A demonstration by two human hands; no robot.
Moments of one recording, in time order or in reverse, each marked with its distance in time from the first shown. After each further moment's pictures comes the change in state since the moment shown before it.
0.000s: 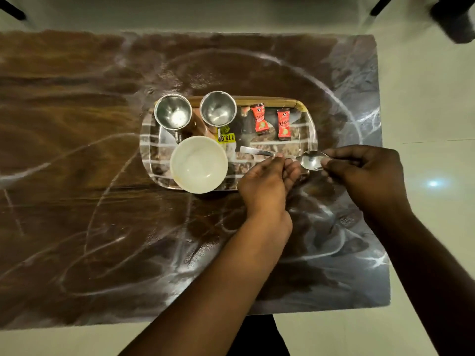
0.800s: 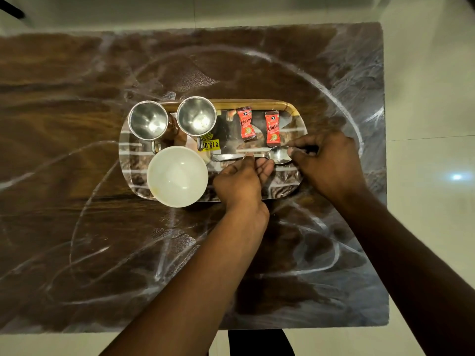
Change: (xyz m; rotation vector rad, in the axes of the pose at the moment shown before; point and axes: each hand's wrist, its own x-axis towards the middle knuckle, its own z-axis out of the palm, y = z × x) left_hand 0.056 -0.002 0.018 0.036 0.256 0.144; right_hand 0.069 0.013 0.034 -0.335 -0.139 -0.260
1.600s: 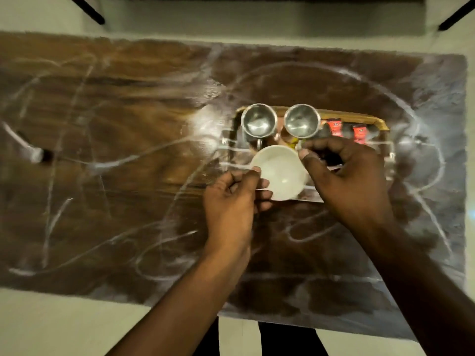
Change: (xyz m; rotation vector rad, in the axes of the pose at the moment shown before) left_hand -0.027 0.135 -0.166 0.220 -0.187 0.246; right_hand -0.072 -0.157 0.073 0.207 0.044 -0.141
